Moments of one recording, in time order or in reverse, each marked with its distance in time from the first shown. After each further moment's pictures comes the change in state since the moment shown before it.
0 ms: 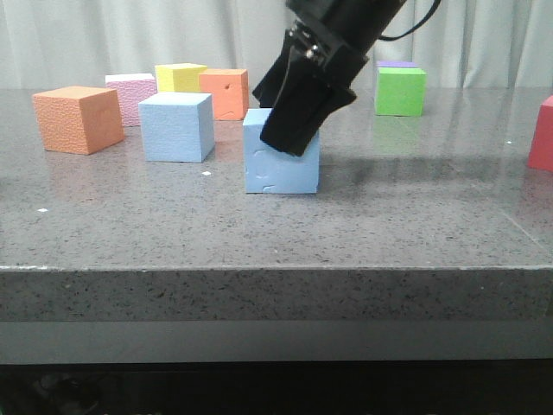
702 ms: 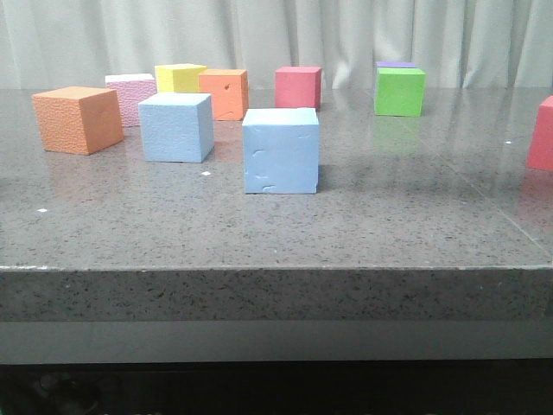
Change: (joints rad) left arm 0.000 0.000 0.000 0.022 0.000 0.000; right arm 0.000 -0.350 -0.061 -0.311 0.070 0.953
